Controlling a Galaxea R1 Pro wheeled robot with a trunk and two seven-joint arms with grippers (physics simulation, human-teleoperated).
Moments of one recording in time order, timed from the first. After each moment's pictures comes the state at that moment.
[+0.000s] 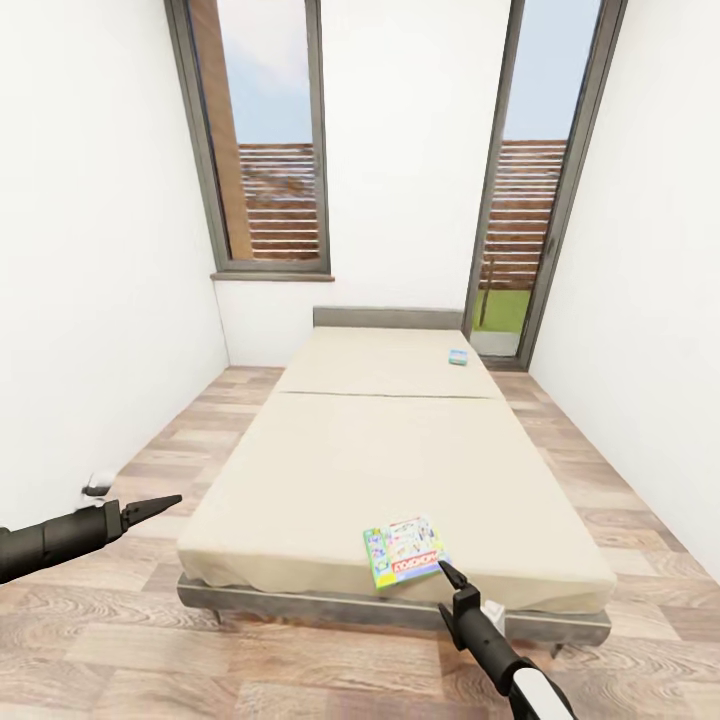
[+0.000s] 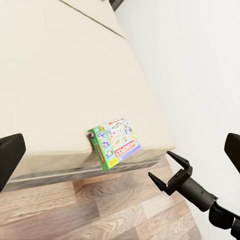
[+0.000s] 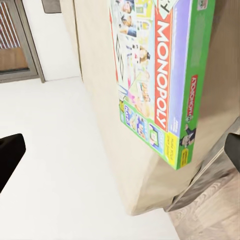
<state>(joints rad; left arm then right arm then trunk) -0.34 0.44 0.36 -1.42 0.44 1.04 -1.01 -0.37 0.05 -0.25 -0.53 -1.12 0.39 0.50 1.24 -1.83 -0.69</state>
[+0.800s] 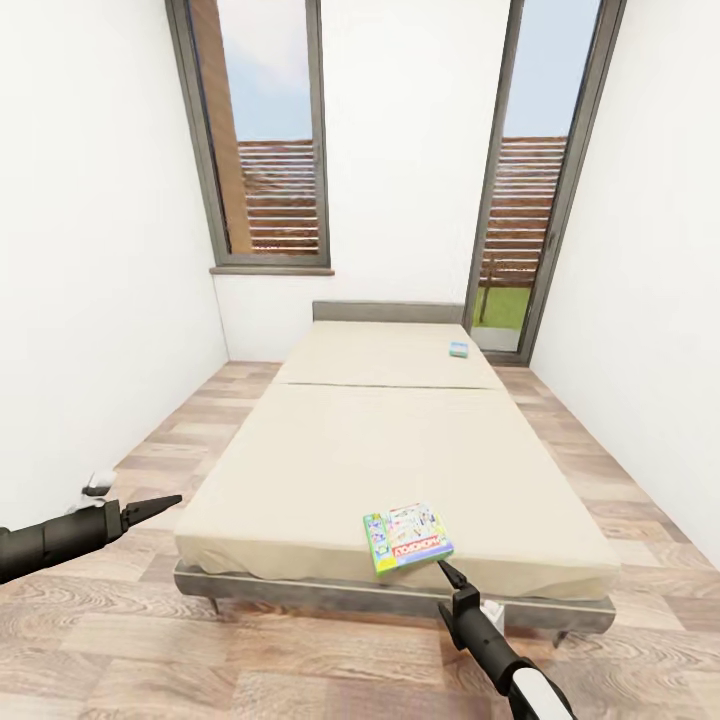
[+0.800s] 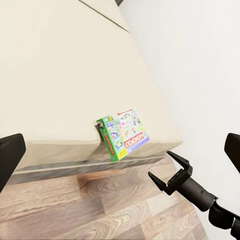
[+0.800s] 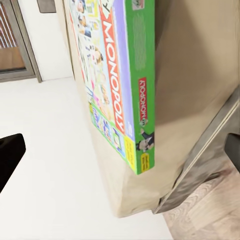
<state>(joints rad) -0.34 0.44 0.36 -1.42 0.44 1.04 -1.01 -0.37 0.06 -0.25 -0.53 -1.12 0.38 0.51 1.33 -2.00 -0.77</state>
